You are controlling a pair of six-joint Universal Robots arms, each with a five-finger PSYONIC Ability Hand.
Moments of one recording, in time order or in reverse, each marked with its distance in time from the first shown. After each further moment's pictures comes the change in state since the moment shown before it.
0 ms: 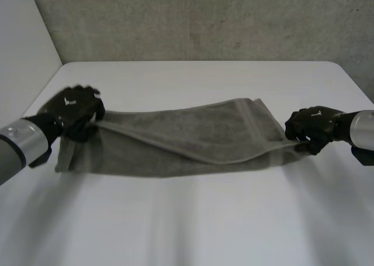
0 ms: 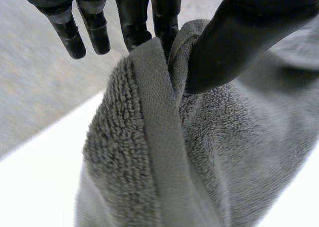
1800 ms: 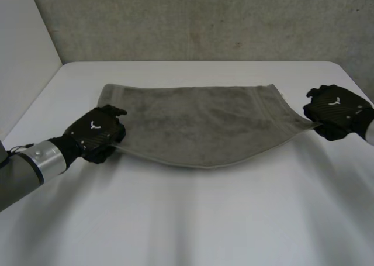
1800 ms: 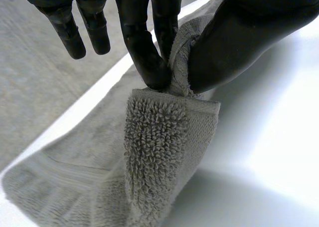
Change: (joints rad) left arm 0.017 -0.168 -0.071 0.189 0.233 0.241; right arm -0.139 -0.112 0.253 -0.501 -0.139 -0.172; left_hand 0.006 0.008 0.000 0.000 0.004; right_hand 0.004 0.000 0.000 0.000 0.000
